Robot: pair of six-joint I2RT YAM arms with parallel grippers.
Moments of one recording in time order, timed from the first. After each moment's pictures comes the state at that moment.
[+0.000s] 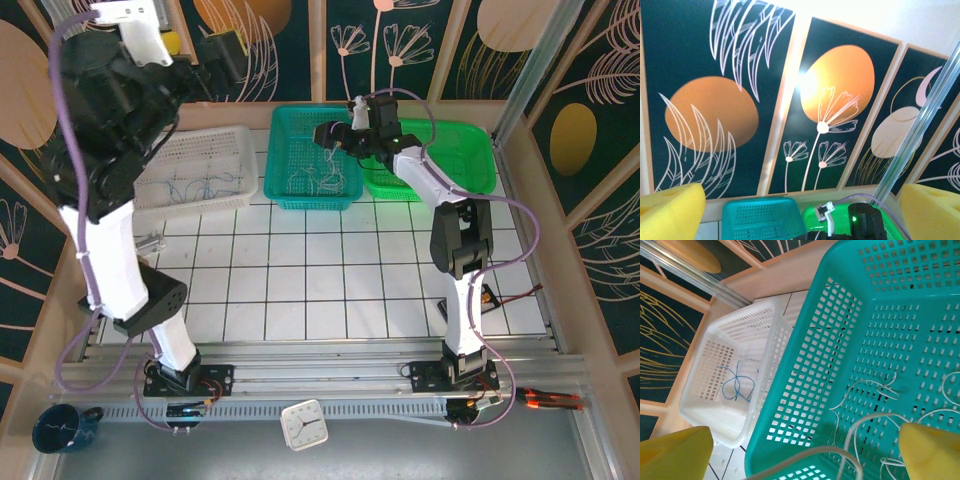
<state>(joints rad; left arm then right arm) -0.47 1.80 3.00 -1.15 -0.11 -0.30 0.37 2.14 1.90 -0.28 -0.55 0.50</state>
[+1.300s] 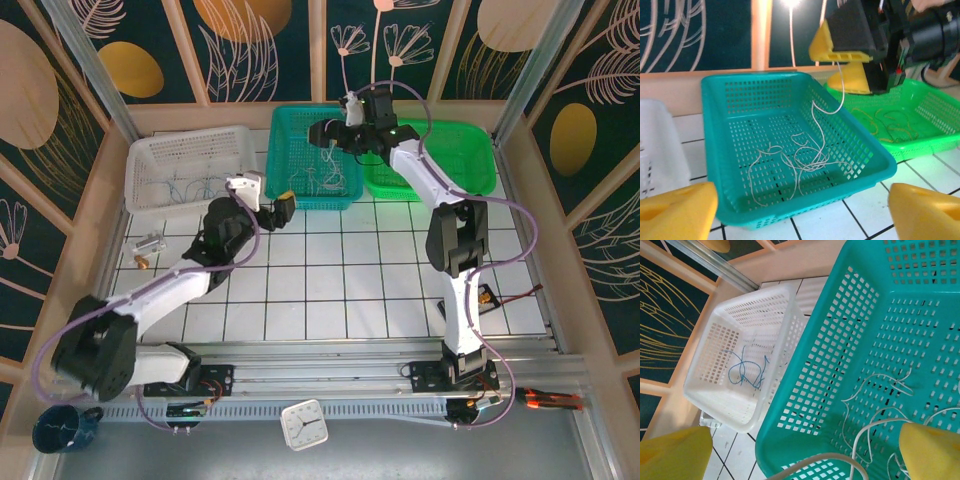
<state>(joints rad) -0.50 1.33 0.68 0.50 0.00 -0.18 0.39 2.18 2.04 -0.45 -0.57 0.42</state>
